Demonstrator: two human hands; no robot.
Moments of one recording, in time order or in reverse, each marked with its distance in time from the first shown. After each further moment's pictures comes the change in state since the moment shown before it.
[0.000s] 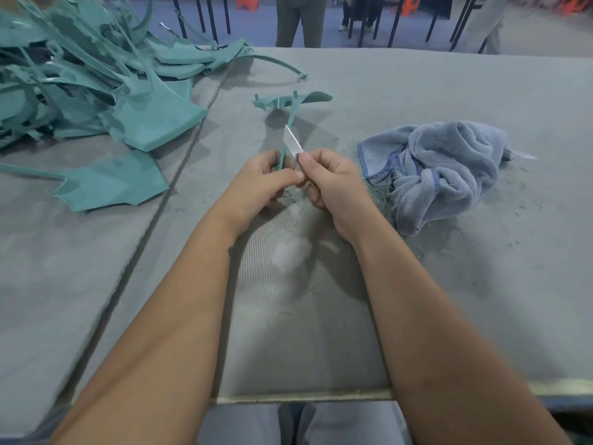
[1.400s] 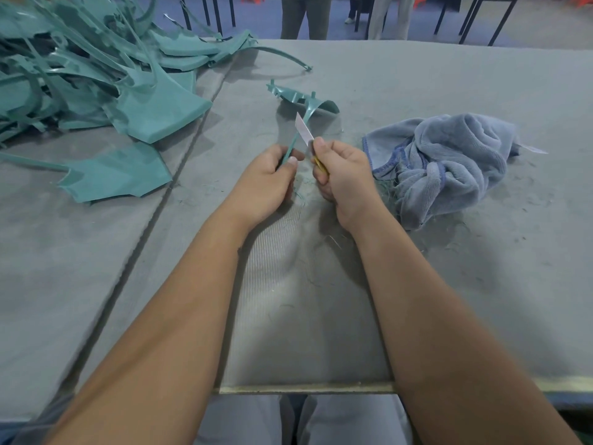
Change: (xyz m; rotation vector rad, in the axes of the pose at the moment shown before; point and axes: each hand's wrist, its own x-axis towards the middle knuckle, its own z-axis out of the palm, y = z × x) left_hand 0.001 -0.007 0.009 0.214 0.154 -0.009; right_hand 0.007 0.002 -0.001 0.142 0.085 0.027
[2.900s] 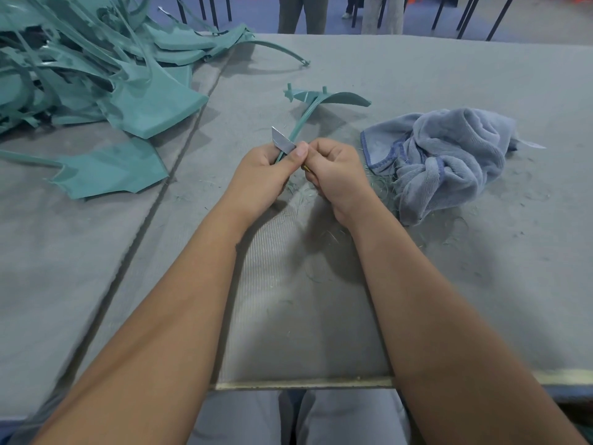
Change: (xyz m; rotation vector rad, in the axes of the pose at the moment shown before) left_hand -0.008 0.003 -0.002 -0.125 -0.035 0.030; right_hand -0.003 0.000 0.007 -0.184 -0.036 -0.058
